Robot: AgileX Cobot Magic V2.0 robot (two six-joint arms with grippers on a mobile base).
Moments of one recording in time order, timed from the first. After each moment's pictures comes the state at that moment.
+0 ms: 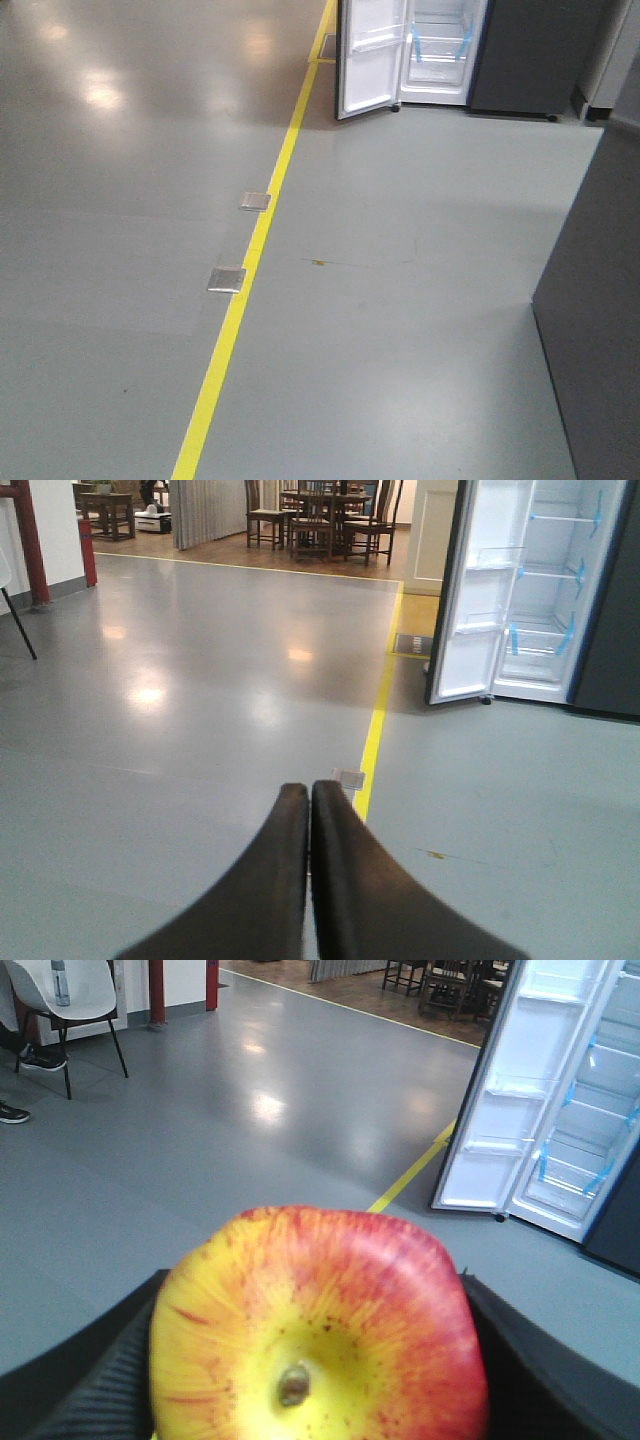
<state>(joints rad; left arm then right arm) 0.08 -0.01 0.03 0.16 0.18 -0.27 -0.20 0.99 -1.62 0.63 1.06 -0.59</state>
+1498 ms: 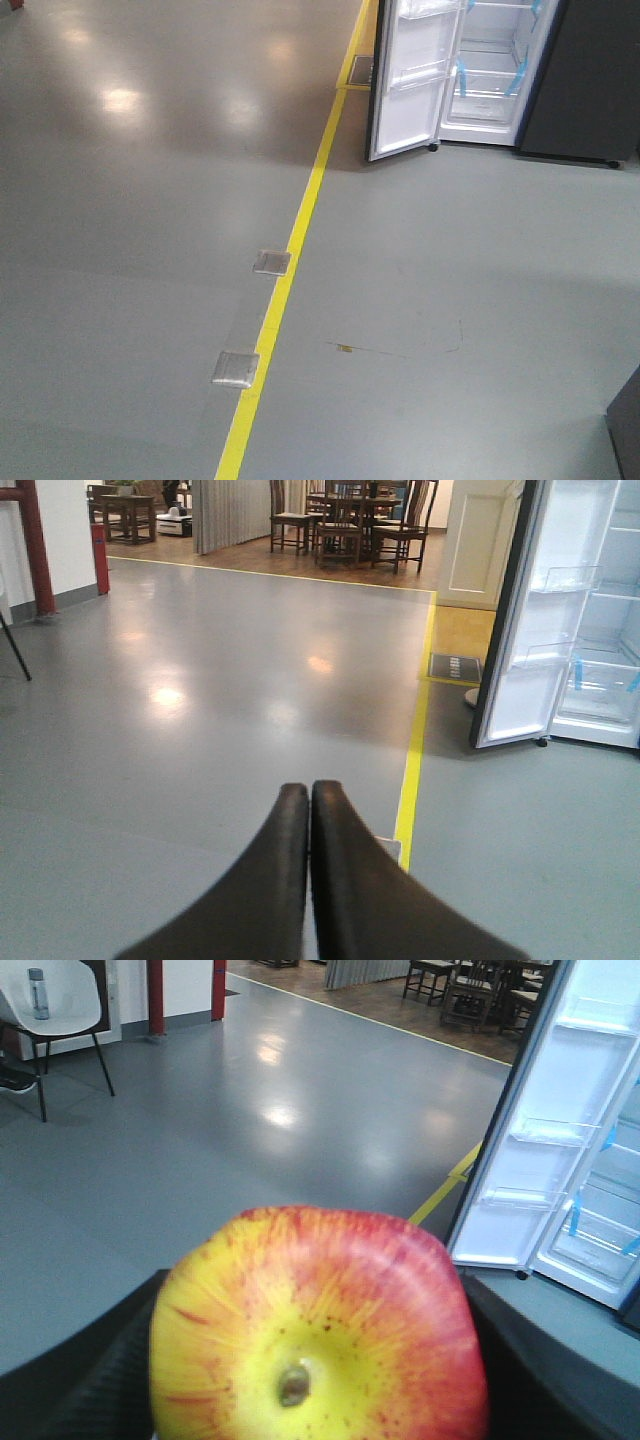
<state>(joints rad) 0.08 -0.01 0.03 0.16 0.18 -0.27 -0.20 0.99 -1.62 0.63 1.06 -0.59</state>
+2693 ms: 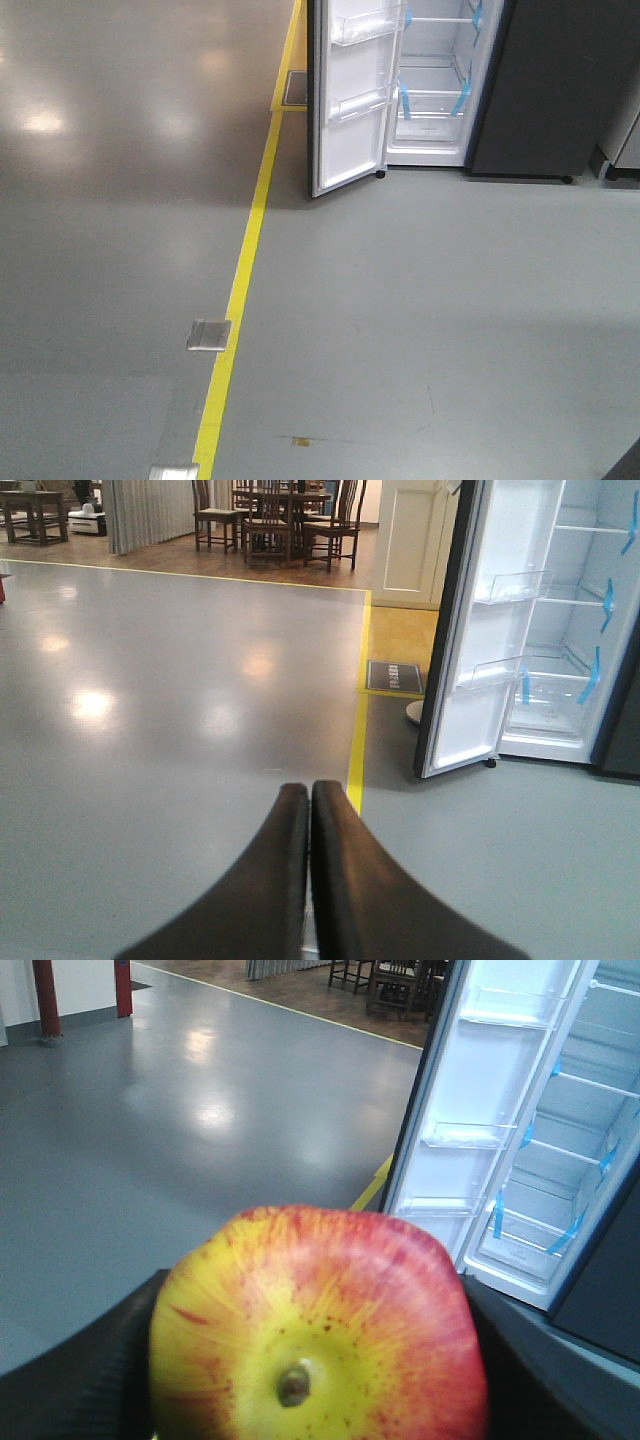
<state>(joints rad) 0.08 -0.01 0.03 0.16 0.18 -0.27 -0.20 0.99 -1.62 0.63 1.06 -0.59</state>
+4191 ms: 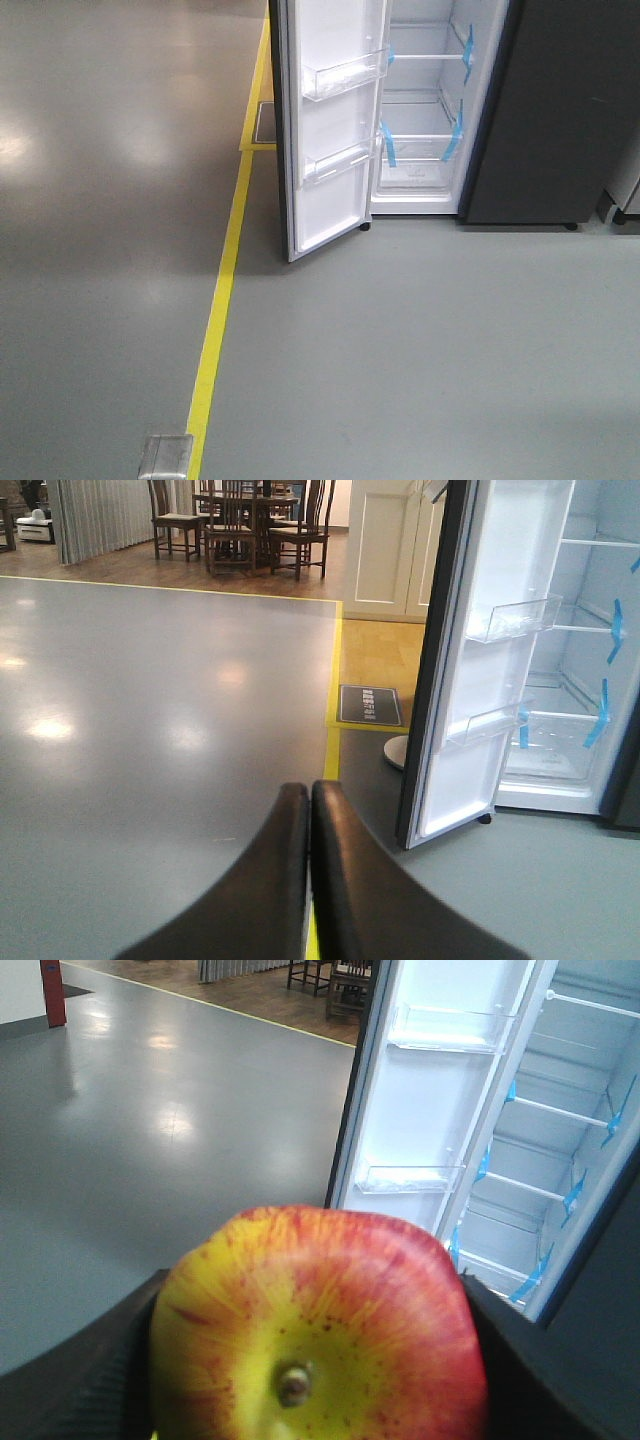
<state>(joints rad) 0.08 -0.01 0.03 0.16 0.18 -0.27 -0.20 0.99 -1.62 0.63 1.06 -0.59</state>
